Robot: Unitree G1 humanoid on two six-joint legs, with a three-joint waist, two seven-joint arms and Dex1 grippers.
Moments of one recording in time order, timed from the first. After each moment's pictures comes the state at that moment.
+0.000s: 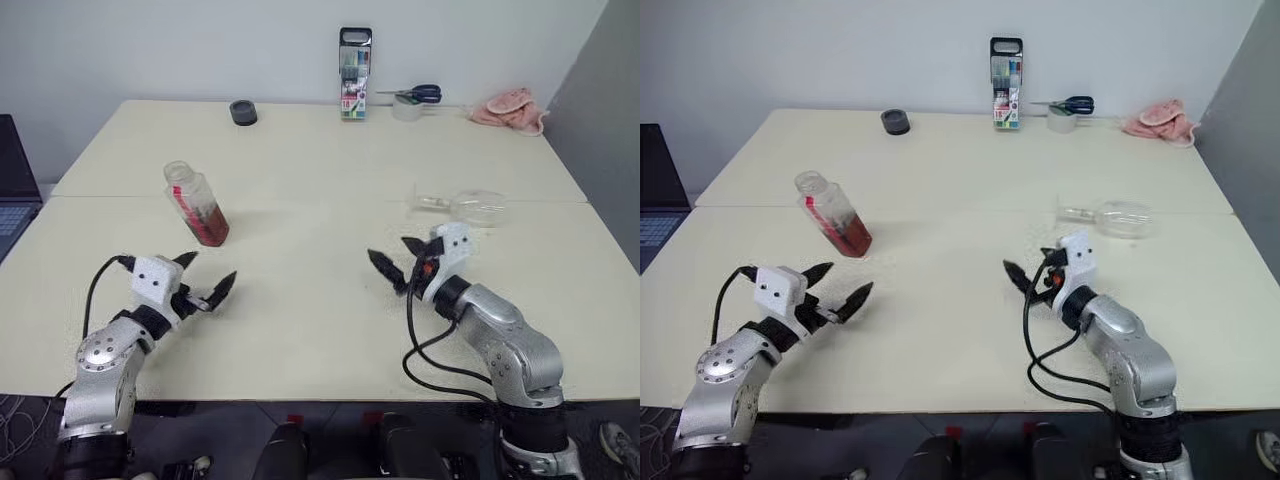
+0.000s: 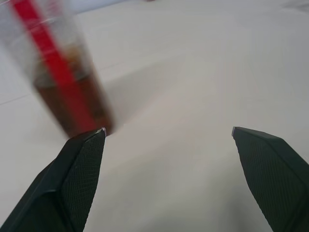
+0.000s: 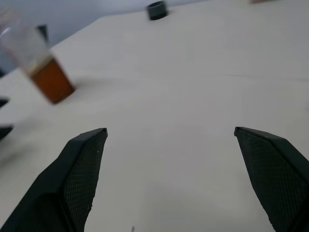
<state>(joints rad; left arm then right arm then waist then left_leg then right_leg) -0.04 0.60 0.21 -0.03 -0.33 0.07 -0.73 -0.28 0.00 -0.11 -0.40 0.44 0.80 0.24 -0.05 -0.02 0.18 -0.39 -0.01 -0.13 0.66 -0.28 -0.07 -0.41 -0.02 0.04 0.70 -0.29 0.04</state>
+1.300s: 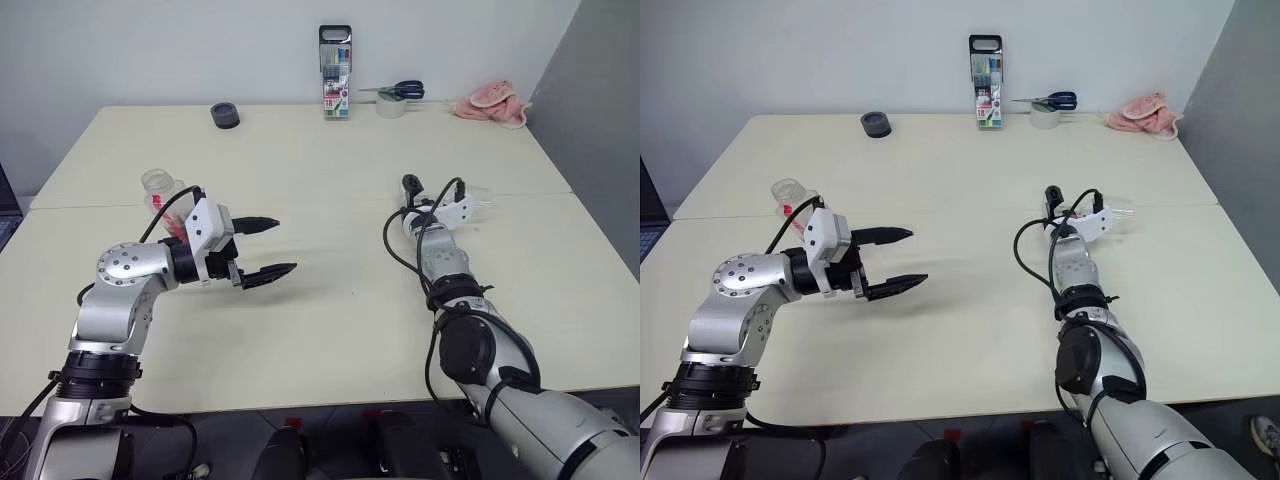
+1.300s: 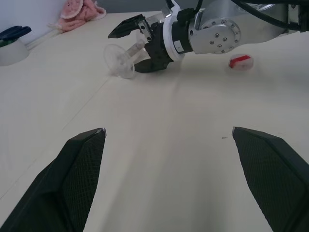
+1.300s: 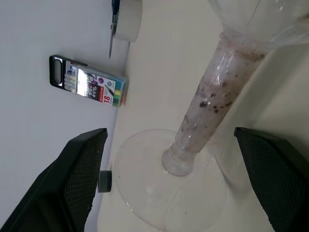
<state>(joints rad) -0.43 0.70 0.05 0.02 -0.39 0.21 -1.14 -1.09 0.03 -0.67 1.10 0.84 0.03 0.07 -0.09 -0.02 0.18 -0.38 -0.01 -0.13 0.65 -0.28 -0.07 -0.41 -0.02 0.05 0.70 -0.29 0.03</state>
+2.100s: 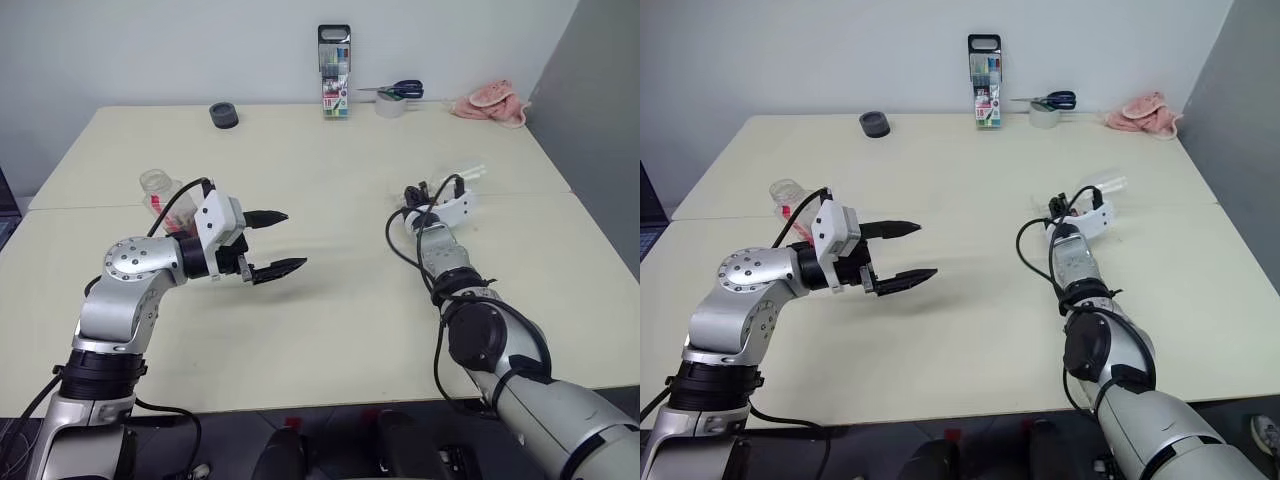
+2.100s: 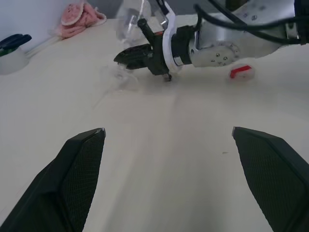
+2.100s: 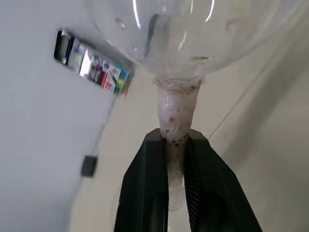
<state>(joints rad) -0.43 0.69 0.04 -0.09 -0.39 0.30 -1.06 -1.07 -0.01 -0.50 1.16 0.60 -0.02 0.24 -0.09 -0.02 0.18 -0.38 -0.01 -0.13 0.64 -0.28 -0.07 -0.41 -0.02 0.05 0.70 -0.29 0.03</state>
